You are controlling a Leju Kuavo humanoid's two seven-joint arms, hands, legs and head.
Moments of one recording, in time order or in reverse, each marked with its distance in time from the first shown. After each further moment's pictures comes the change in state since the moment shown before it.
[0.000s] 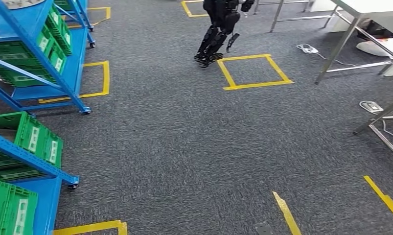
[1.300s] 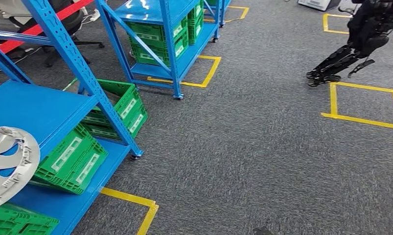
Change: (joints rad) left arm -0.016 -0.023 -0.018 0.000 -0.095 -0.016 0.055; right arm 0.012 -0.012 0.006 0.000 0.077 0.018 0.064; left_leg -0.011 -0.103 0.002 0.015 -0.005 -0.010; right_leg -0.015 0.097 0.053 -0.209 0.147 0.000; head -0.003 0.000
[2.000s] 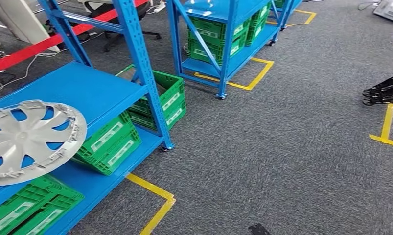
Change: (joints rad) left arm 0.009 0.007 0.007 0.000 0.059 0.019 -0.008; right arm -0.016 0.021 0.001 -0.002 0.073 -0.016 -0.014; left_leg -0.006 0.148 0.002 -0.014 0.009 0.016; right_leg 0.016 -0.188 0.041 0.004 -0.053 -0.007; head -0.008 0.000
